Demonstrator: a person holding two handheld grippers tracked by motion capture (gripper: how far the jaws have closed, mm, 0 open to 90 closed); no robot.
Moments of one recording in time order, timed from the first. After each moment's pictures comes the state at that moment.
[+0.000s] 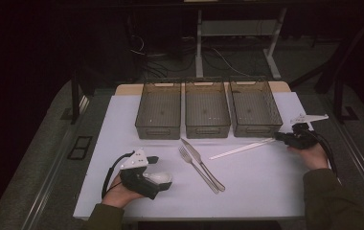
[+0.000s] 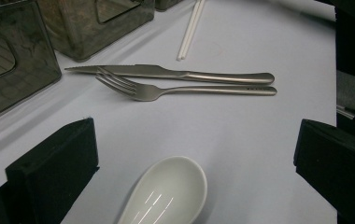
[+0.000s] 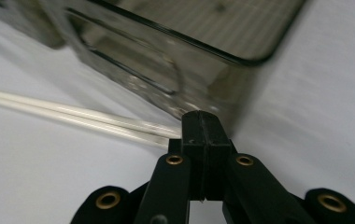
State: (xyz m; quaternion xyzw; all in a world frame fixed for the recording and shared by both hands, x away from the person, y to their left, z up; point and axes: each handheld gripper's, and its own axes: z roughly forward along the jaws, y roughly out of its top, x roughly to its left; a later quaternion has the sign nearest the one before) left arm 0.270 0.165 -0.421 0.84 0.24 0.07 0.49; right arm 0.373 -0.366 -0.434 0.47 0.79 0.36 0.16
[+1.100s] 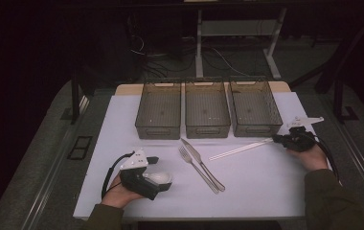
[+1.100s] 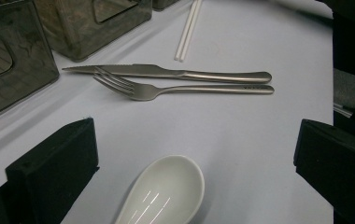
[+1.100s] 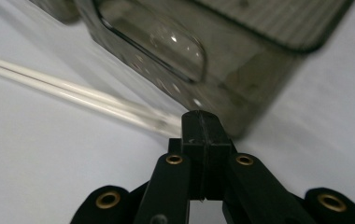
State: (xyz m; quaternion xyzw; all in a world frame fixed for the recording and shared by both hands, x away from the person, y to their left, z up) left arm 0.268 0.165 -0.421 0.84 0.24 0.06 0.49; right arm 0.372 -0.362 -0.442 0.41 0.82 0.36 0.17
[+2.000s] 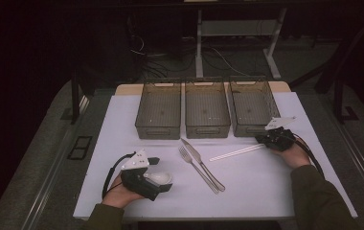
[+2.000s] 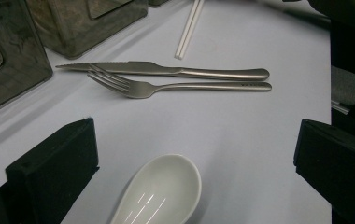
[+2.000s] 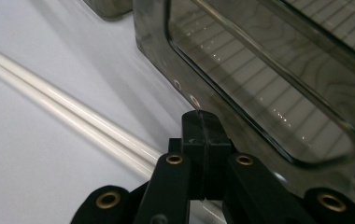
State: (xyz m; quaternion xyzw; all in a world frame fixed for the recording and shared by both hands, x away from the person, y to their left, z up) left arm 0.268 0.163 -0.423 0.84 0.24 0.06 0.48; right arm 0.387 -0.311 -0.451 0.34 0.87 0.32 0.17
